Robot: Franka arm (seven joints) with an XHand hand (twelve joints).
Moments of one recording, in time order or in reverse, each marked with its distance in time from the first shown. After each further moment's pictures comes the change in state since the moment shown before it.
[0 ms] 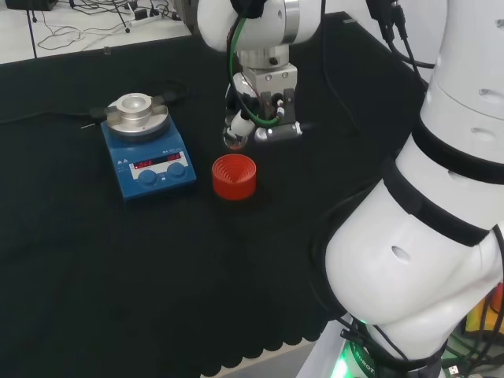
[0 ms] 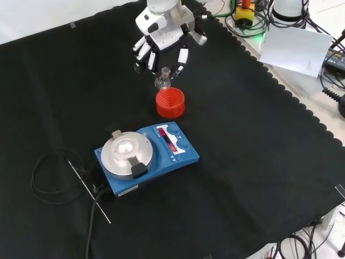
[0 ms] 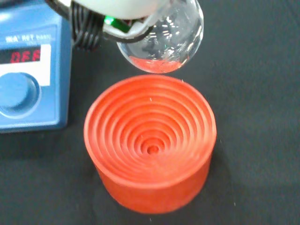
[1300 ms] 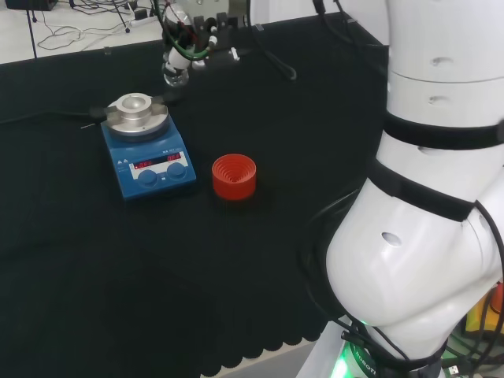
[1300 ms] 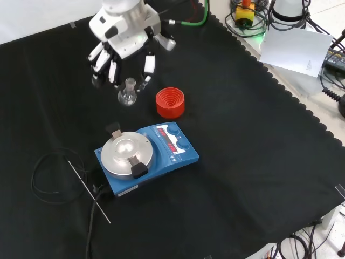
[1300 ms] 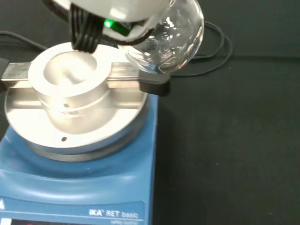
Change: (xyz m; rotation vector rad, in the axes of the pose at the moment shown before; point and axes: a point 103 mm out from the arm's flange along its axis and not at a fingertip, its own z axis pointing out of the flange) arm 0.087 0.119 -0.106 -0.030 -0.049 -0.123
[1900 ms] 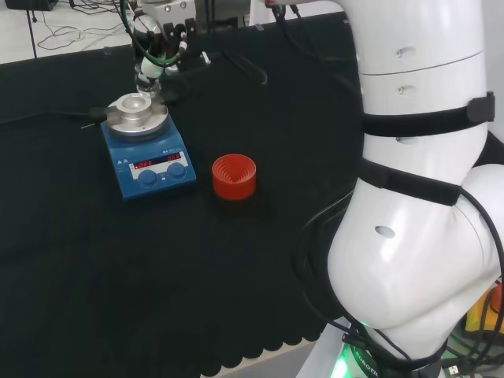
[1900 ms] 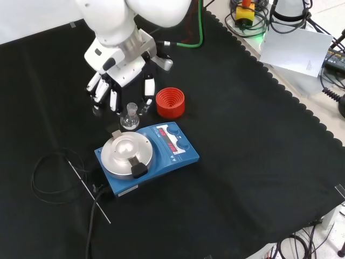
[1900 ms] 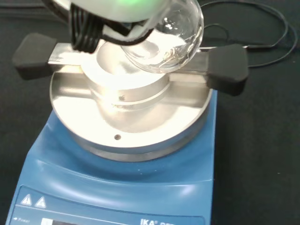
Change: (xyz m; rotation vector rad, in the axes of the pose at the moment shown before) arm 0.046 0.036 0.018 0.063 -0.021 -0.102
